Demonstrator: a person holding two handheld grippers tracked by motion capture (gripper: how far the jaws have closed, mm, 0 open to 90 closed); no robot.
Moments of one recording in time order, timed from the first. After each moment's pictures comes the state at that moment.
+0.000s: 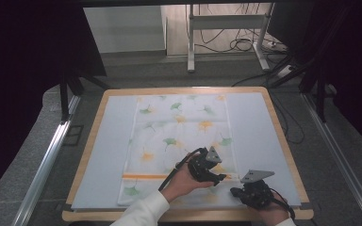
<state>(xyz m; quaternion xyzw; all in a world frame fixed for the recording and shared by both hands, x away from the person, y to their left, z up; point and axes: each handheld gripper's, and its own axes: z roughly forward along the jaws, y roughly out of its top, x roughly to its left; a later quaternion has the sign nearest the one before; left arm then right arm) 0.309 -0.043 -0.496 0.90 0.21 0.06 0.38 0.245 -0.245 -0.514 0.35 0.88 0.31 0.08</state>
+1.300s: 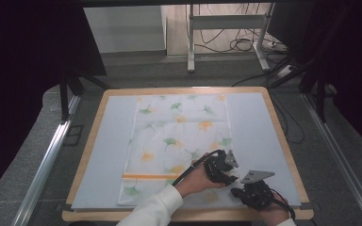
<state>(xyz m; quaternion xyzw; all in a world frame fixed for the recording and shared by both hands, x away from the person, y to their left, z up) 0.317 -0.087 -0.505 0.93 0.14 0.05 0.34 0.244 -0.246 -0.514 0.35 0.88 0.31 0.08</state>
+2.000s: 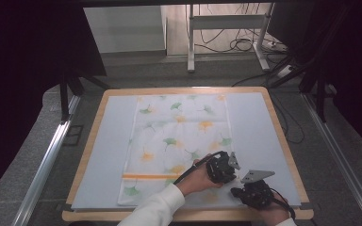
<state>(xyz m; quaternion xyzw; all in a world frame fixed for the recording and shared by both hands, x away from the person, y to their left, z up) 0.319 -0.091 -0.511 0.94 0.12 0.05 0.32 0.245 -0.246 -0.514 0.35 0.88 0.31 0.08</state>
